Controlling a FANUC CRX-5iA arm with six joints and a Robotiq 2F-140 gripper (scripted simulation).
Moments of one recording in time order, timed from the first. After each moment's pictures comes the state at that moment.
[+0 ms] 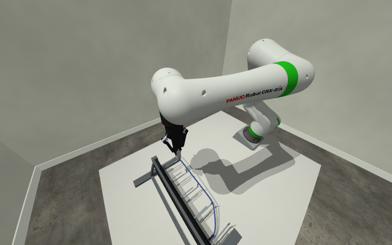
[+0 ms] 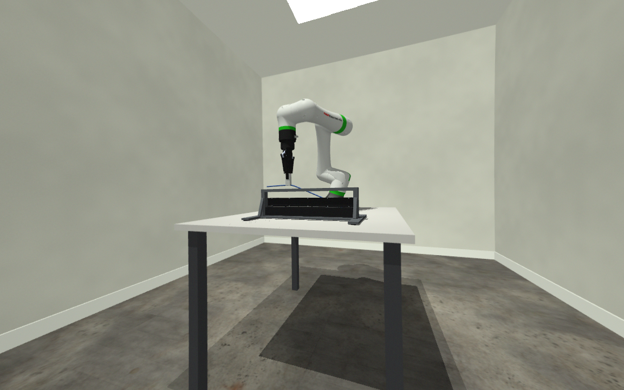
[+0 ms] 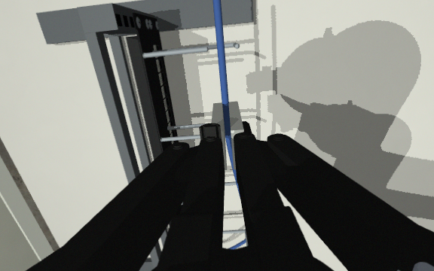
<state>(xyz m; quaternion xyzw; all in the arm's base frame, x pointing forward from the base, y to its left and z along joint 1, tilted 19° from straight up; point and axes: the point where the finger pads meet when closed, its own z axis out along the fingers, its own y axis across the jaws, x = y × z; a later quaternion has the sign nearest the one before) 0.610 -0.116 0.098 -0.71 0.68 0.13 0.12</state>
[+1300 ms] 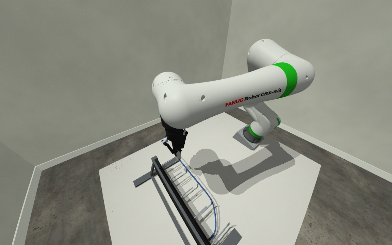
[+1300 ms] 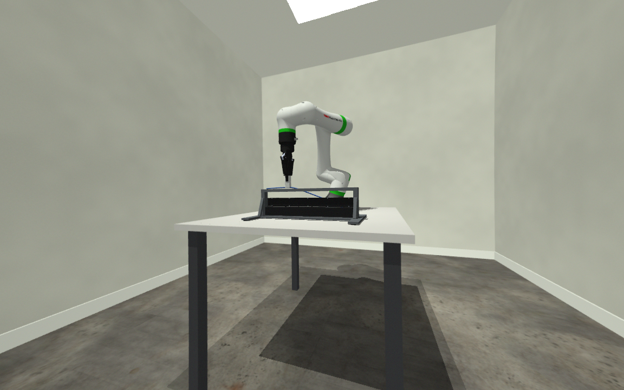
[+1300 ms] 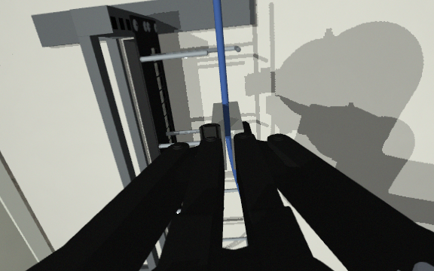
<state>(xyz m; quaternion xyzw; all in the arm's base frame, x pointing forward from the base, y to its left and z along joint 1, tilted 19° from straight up) 0.610 -0.114 0.086 -0.71 0.68 0.12 0.12</state>
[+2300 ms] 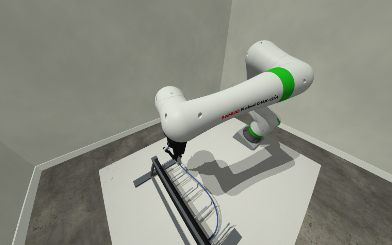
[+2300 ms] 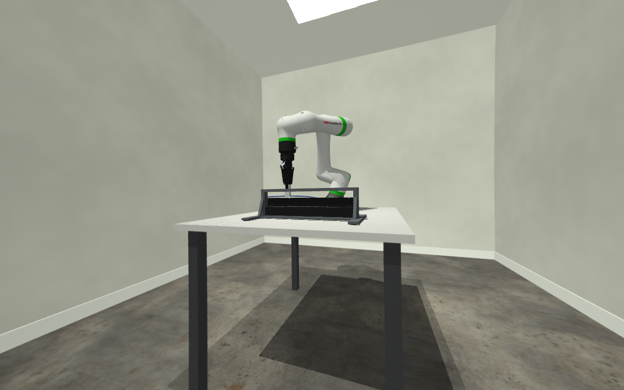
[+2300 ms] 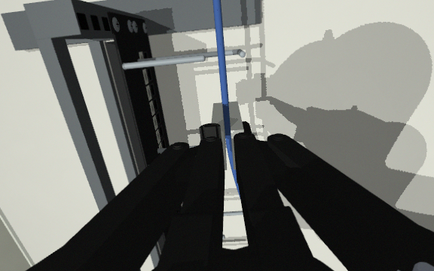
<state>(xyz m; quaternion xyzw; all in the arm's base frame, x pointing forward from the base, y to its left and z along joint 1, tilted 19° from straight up) 0.609 -0.100 0.041 -0.71 0.68 0.12 0.12</state>
